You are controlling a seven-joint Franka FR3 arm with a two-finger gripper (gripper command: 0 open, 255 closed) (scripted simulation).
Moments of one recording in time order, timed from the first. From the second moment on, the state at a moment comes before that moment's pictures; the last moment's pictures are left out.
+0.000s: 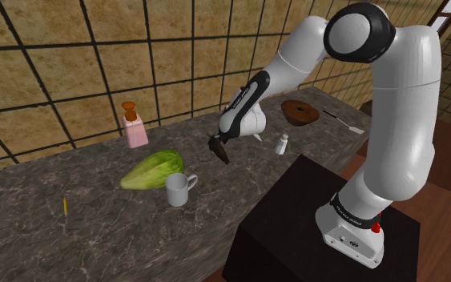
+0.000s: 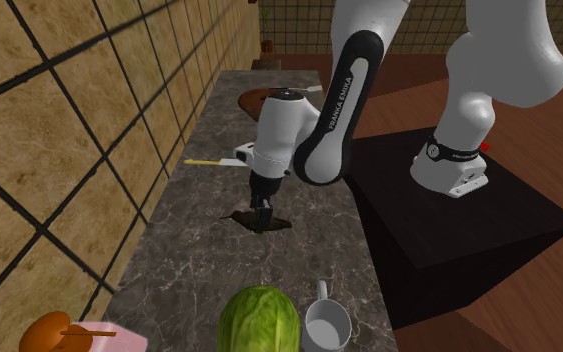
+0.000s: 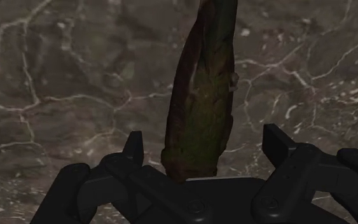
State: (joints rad) arm -0.11 0.52 0.15 -2.32 0.36 3.11 -0.29
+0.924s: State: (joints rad) arm -0.12 0.56 0.16 -2.31 0.36 3.13 -0.30
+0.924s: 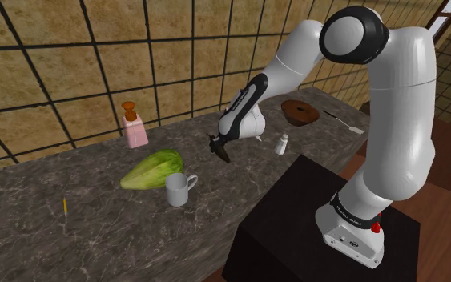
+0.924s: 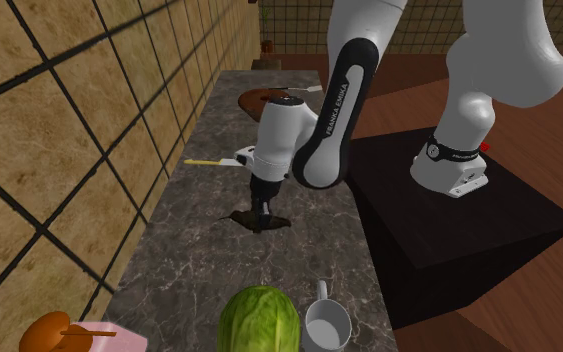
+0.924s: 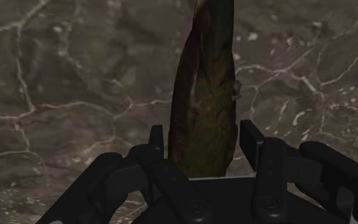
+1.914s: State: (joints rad) arm -0.05 0.35 0.09 -2.36 0.33 2.98 -0.24
